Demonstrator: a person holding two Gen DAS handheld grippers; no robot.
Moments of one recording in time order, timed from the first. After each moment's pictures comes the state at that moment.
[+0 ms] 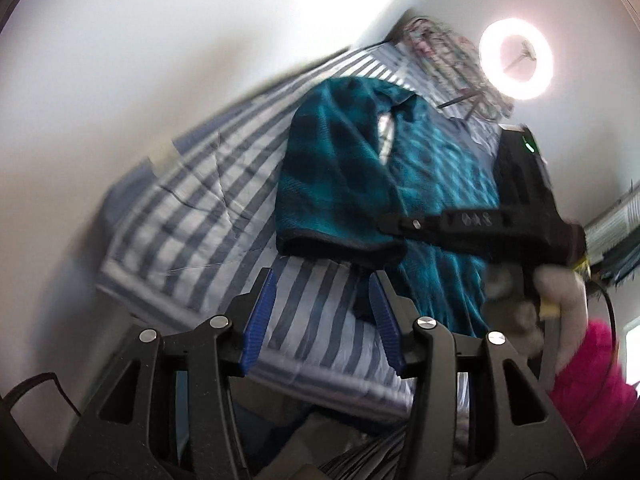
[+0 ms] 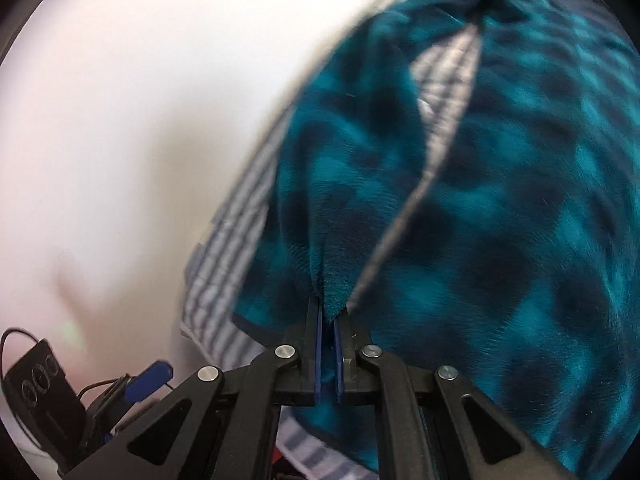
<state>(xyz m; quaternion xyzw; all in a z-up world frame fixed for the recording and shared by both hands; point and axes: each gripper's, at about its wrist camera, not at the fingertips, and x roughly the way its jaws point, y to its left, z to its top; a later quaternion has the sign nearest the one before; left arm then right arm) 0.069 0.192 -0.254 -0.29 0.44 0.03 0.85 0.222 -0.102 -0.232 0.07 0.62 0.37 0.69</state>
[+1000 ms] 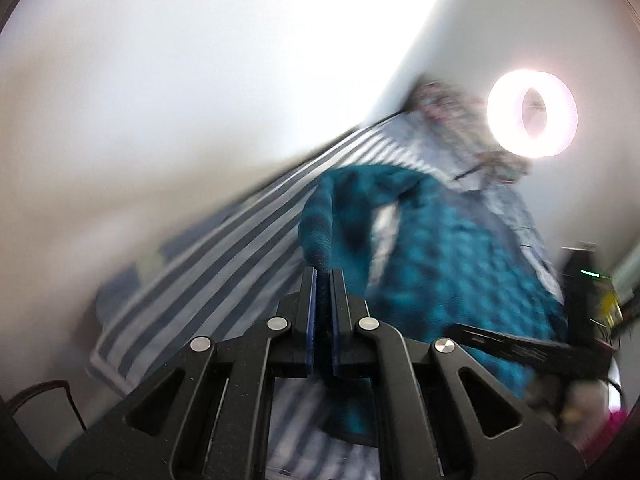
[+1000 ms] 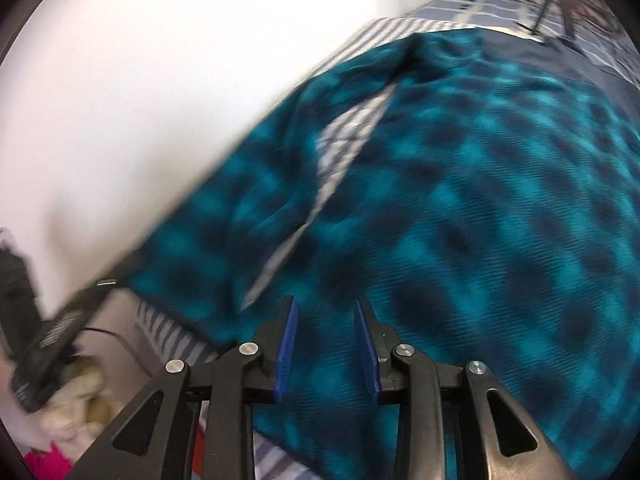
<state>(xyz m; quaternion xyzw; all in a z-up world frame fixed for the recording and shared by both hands) 0.107 0.163 -0.201 -0.24 0.31 0.10 0.92 0.247 -0.159 -0.223 0.02 0.54 0.32 0.77</state>
